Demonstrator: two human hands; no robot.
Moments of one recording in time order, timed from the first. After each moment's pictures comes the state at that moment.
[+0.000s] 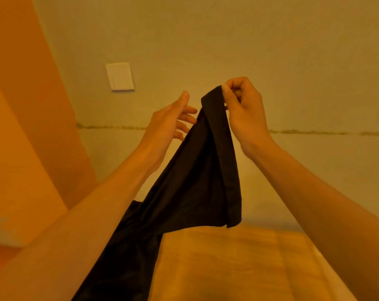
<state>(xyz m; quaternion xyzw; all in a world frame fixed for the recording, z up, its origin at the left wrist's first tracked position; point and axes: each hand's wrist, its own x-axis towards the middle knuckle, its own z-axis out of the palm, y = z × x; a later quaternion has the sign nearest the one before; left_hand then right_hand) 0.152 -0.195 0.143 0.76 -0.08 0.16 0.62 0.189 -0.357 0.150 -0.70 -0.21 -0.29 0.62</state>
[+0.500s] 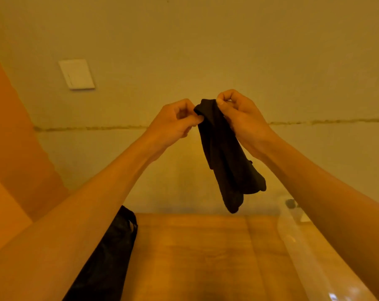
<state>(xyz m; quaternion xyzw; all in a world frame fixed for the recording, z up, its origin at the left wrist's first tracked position) 0.185 -0.266 0.142 0.80 -0.19 0.09 0.56 0.184 -0.450 0.138 -0.76 -0.19 -0.15 0.60</state>
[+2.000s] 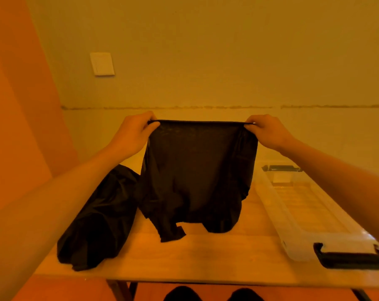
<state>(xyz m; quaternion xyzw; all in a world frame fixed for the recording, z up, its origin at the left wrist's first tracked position) 0.035 -0.181 0.064 0.90 -0.18 0.28 0.27 0.048 -0.542 0.064 -0.94 -0.09 -0.20 0.27</state>
